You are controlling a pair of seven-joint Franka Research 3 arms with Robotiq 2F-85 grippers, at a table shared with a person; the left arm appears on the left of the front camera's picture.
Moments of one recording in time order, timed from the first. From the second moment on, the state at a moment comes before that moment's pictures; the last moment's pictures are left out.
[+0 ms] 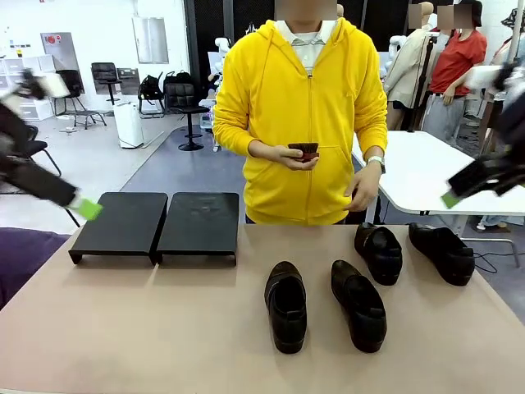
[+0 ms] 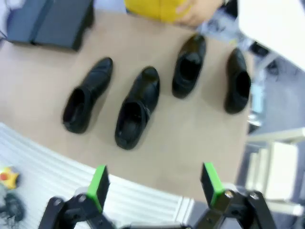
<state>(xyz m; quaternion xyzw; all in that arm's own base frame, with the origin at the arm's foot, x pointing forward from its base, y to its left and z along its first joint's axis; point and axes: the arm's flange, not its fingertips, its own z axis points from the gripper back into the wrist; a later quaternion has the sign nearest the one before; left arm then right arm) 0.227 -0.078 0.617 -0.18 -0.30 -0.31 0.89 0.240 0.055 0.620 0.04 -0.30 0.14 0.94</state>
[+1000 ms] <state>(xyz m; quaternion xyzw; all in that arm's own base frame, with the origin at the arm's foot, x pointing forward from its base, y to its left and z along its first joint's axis) 0.183 -0.007 0.627 -0.19 -0.29 -0.24 0.91 0.186 -0.032 0.649 0.08 -0.31 0.03 0.95</state>
